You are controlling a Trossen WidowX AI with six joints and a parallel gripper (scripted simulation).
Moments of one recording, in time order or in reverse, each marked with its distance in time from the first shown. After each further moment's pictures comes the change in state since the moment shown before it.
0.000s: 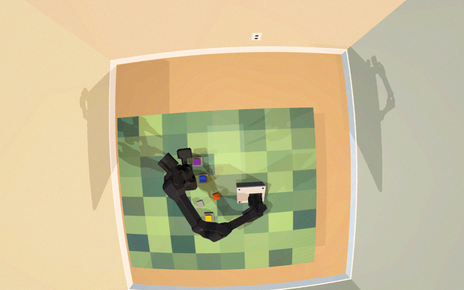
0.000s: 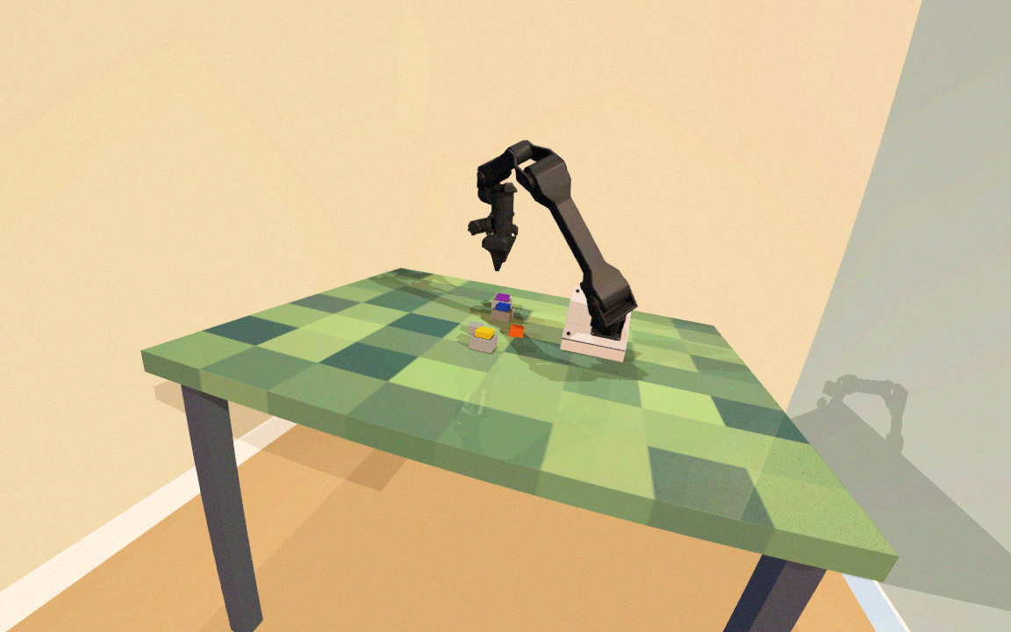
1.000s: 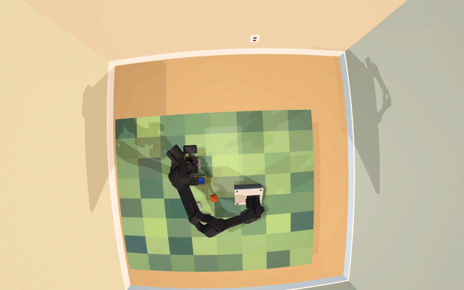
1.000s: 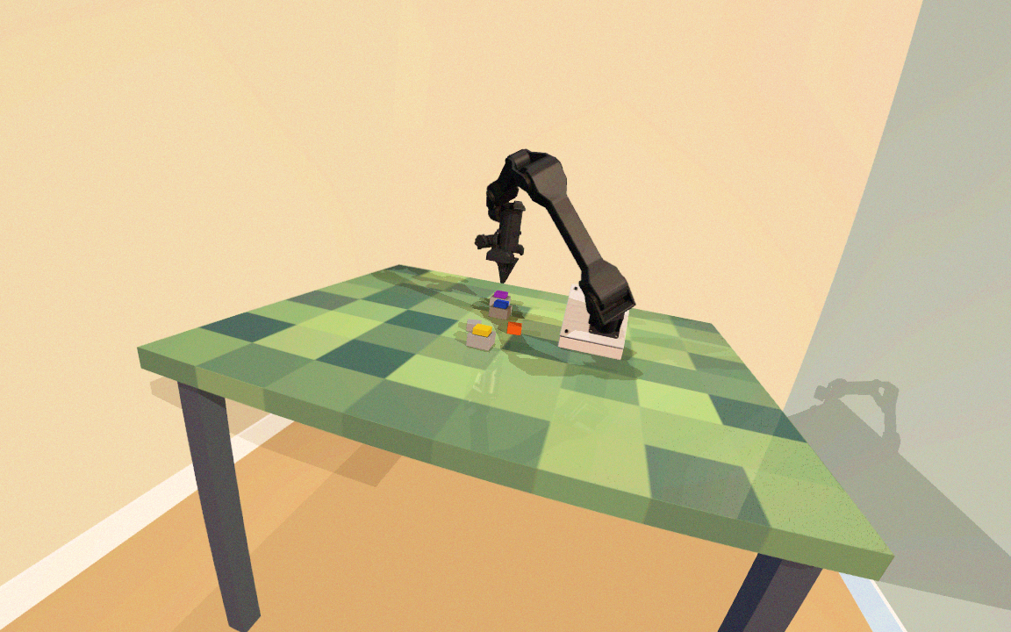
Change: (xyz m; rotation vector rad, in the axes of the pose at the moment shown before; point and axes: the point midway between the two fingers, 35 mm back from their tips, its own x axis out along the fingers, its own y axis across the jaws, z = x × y) arm 0.055 -0.007 -0.016 0.070 -0.055 0.132
